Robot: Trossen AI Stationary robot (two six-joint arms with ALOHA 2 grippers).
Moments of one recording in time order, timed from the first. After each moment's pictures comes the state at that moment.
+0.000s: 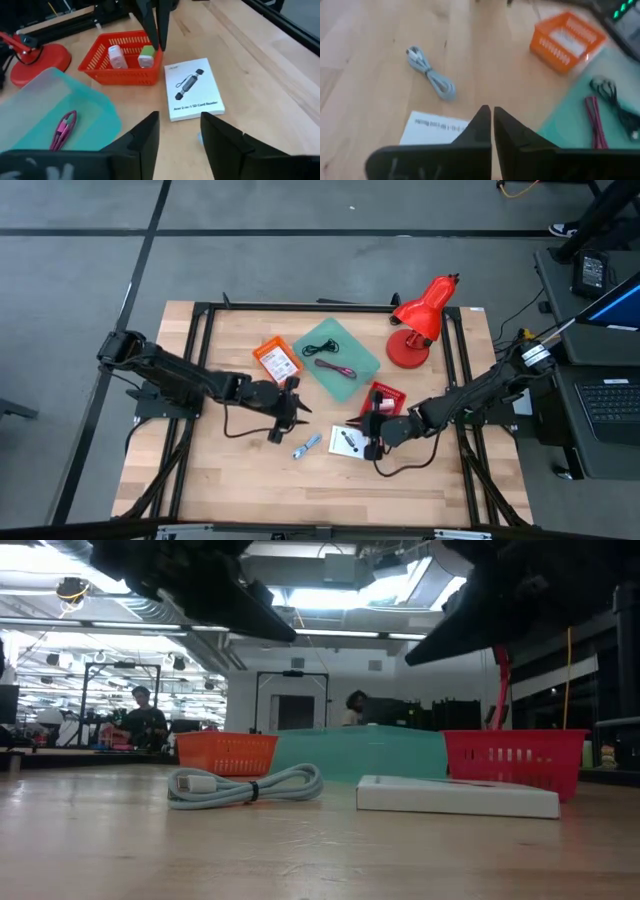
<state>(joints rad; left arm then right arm) -0.19 1.40 0.73 0.15 -0.07 0.17 0.45 1.50 0.73 0.13 0.56 0.13</state>
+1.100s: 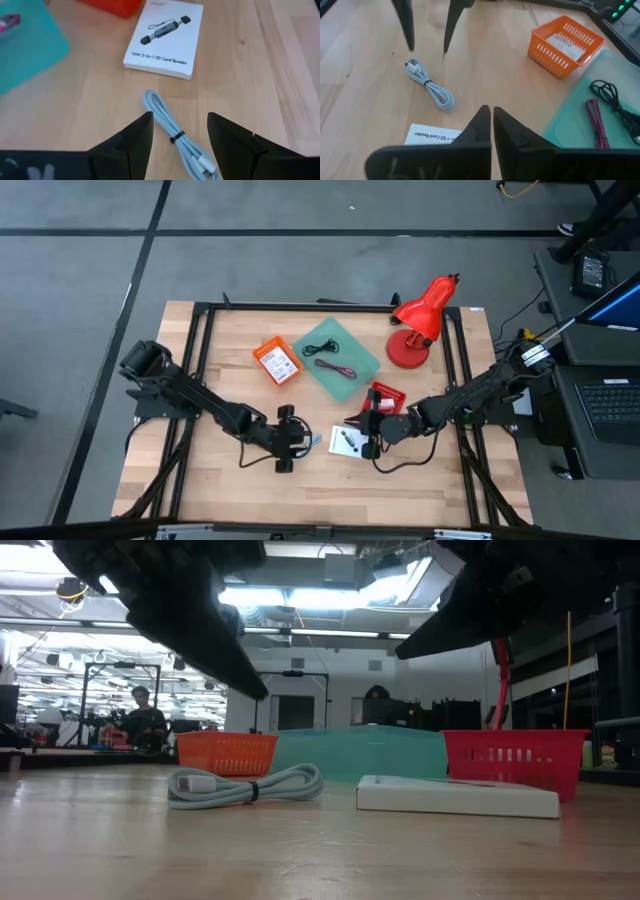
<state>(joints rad) -0.45 1.65 0.91 -0.09 -0.35 -0.39 0.44 1.50 0.73 0.17 0.55 0.15</state>
